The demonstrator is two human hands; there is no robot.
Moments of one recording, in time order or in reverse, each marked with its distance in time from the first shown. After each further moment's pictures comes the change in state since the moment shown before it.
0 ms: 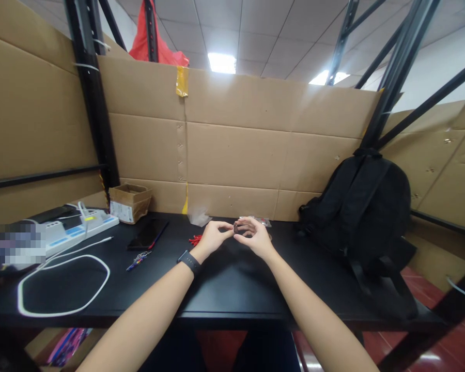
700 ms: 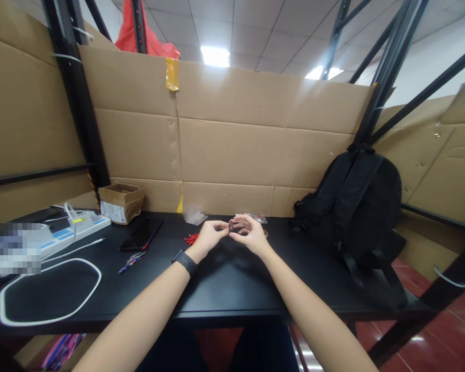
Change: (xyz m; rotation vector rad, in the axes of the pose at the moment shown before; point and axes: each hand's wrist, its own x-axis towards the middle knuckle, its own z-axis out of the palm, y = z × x) left_hand -0.002 0.001 0.006 -0.122 0.003 -0.126; right_hand 0.000 0.003 0.001 -0.031 0.015 0.015
